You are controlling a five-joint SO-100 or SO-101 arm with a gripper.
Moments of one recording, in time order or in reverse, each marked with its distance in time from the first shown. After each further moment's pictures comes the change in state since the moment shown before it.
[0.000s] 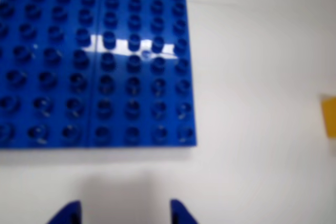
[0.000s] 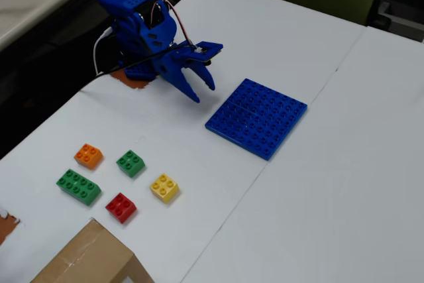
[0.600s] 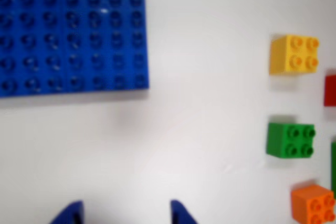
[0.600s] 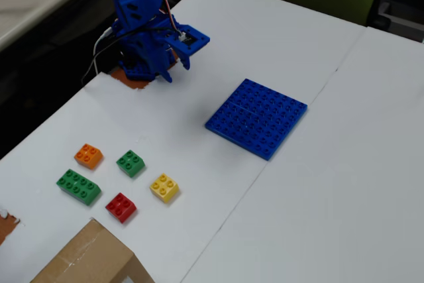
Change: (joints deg) arm 11.4 -43.9 -49.9 27.3 -6.2
